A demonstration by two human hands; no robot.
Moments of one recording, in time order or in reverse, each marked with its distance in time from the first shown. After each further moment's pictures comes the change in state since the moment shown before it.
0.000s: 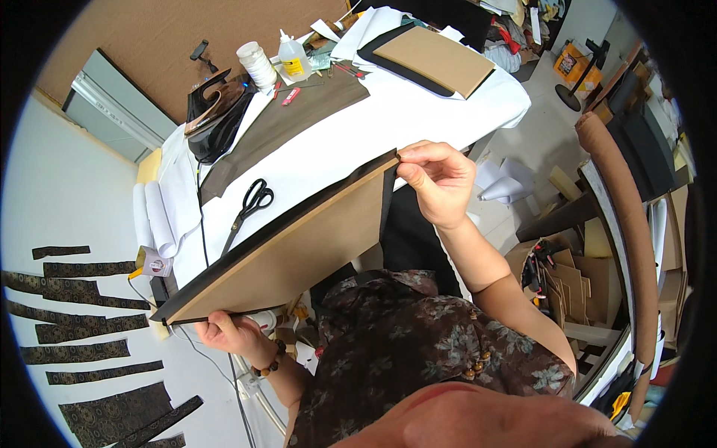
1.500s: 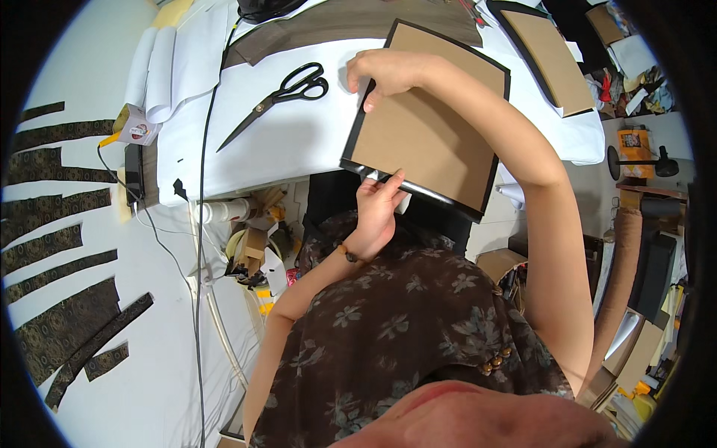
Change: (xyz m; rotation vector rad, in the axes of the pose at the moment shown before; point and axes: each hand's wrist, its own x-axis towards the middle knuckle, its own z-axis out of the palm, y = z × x) left_hand -0.115 -0.093 0.122 -0.553 0.228 -1.442; right_hand 0.050 0.223 0.099 -0.724 -1.736 0.341
